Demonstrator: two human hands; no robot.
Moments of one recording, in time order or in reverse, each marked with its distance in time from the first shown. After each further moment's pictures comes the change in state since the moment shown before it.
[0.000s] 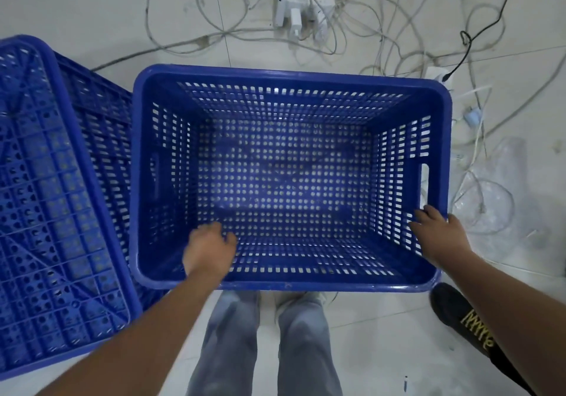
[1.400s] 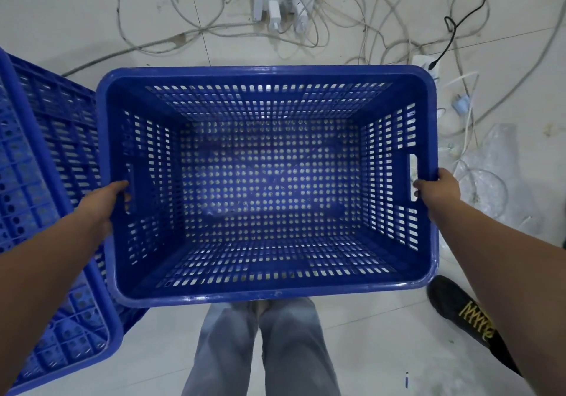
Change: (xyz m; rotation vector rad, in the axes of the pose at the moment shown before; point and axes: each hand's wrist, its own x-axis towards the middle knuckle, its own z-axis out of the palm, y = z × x) left_hand 0.116 -0.066 -0.087 -0.979 0.027 -0.482; right_hand 0.060 0.024 -0.017 1.692 0.257 0.729
